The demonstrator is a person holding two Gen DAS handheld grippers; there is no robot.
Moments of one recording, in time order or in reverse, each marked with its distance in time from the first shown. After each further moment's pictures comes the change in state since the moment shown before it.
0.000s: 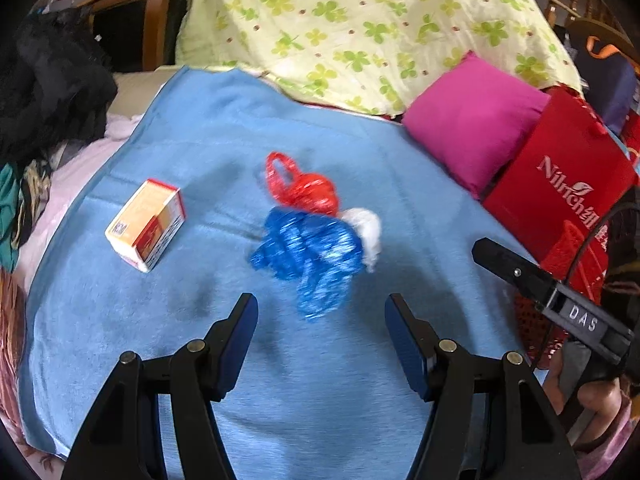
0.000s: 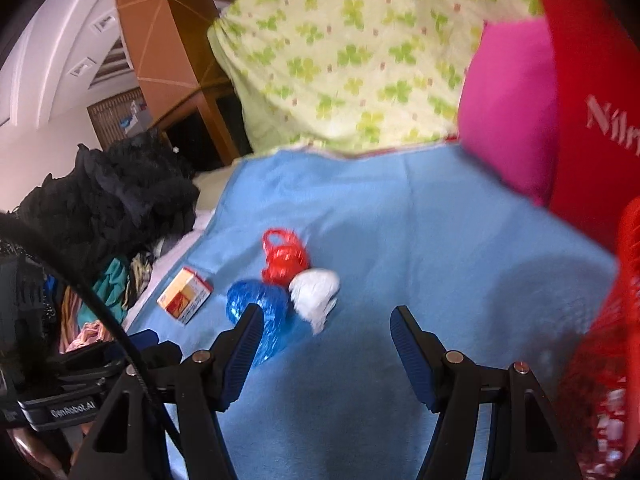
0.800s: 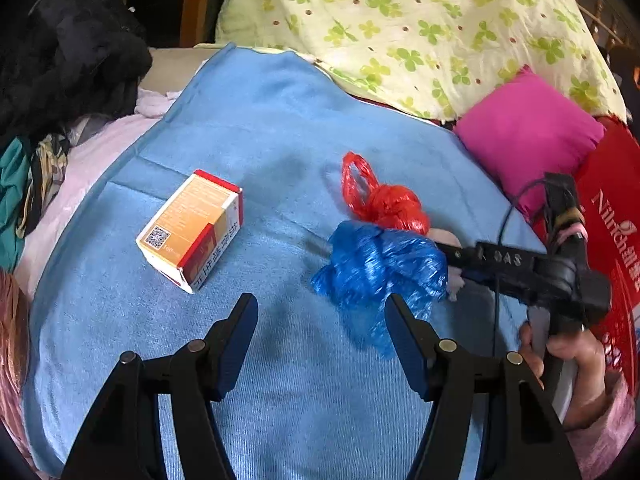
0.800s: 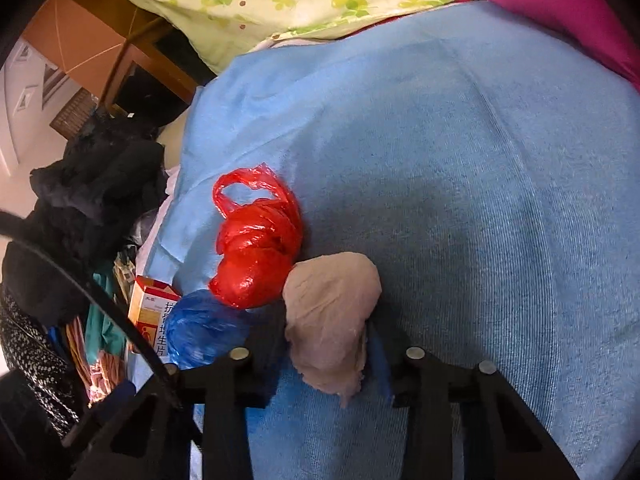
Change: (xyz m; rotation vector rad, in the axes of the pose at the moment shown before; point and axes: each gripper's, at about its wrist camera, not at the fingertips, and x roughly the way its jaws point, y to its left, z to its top) left arm 0.041 0.065 0.026 -0.101 0.024 0.063; right arm 0.179 -0.014 0.021 0.230 0.351 0.082
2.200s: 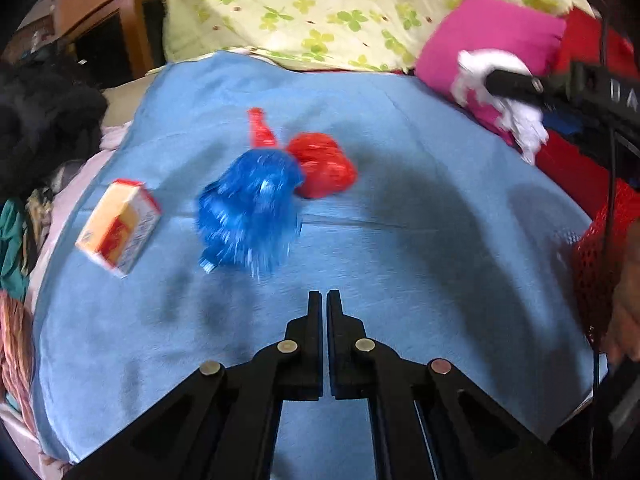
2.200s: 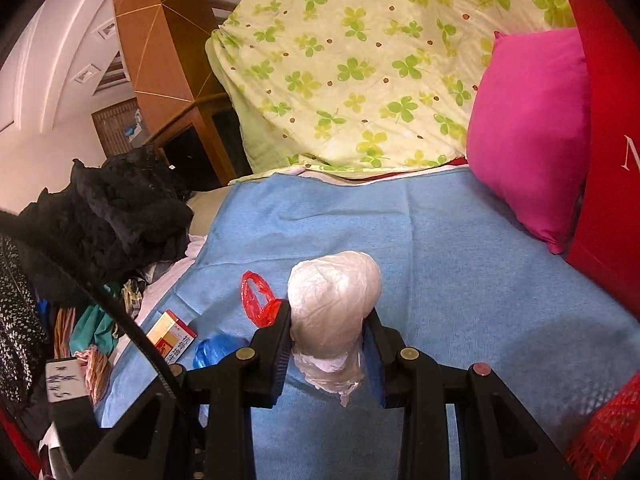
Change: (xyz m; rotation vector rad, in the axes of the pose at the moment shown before) left arm 0.005 -0.100 -0.037 0.225 0.041 0.112; right arm -0.149 0.012 -0.020 -0.257 -0.422 -0.069
